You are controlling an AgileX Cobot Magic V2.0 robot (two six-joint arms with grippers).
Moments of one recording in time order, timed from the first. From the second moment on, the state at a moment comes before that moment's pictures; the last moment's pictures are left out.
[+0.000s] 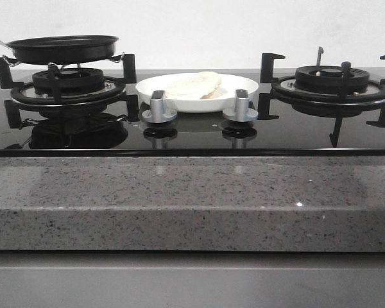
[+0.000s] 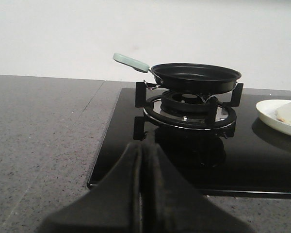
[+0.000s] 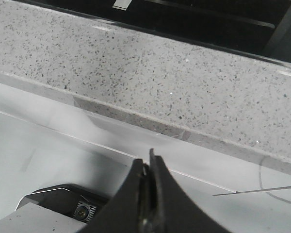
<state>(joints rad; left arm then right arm) -0.04 -0.01 0.01 -0.03 0.03 -0.03 0.23 0.46 -0.58 0.11 0.98 0.00</state>
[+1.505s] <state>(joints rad) -0.04 -0.01 0.01 -0.04 -0.02 -0.02 0.06 0.04 -0.08 0.04 0.25 0.00</state>
